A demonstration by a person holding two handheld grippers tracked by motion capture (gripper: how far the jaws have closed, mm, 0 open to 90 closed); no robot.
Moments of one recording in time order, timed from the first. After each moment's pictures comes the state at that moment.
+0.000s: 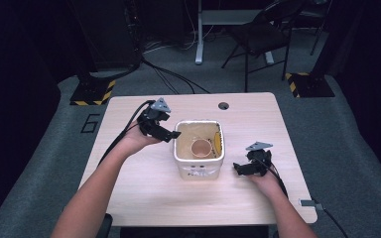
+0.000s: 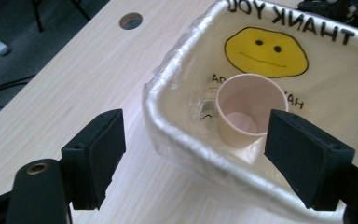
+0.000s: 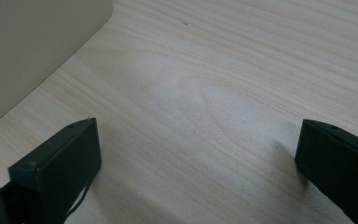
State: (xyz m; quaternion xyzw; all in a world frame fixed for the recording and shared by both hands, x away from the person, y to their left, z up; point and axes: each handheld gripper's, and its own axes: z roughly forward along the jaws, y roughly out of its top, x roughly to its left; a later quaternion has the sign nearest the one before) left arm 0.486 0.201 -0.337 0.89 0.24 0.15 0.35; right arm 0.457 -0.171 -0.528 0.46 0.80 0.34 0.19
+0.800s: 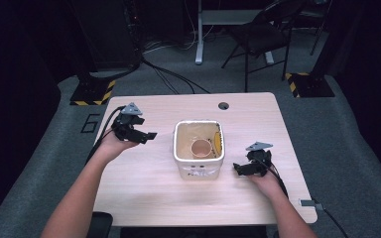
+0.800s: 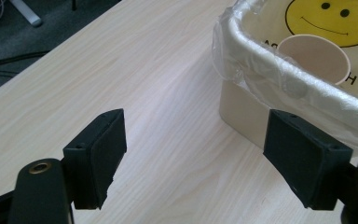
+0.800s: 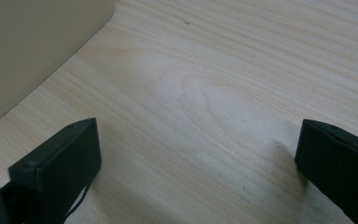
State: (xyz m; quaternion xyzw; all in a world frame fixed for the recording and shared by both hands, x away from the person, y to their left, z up) left arm 0.487 0.273 -0.364 0.87 0.31 0.16 0.35; right arm 0.457 -0.172 -0.529 0.45 0.80 0.34 0.19
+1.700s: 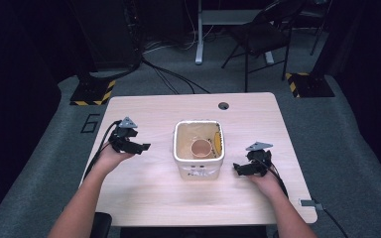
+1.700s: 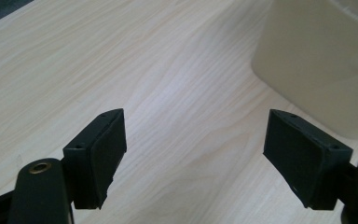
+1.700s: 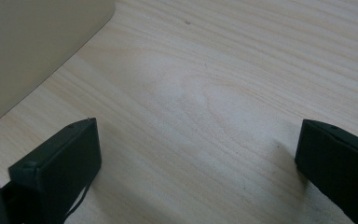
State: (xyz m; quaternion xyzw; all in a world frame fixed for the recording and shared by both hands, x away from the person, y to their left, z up) left arm 0.485 0.301 -0.425 0.86 0.36 0.17 0.34; right arm 0.457 -0.172 -0.529 0.45 0.80 0.34 0.19
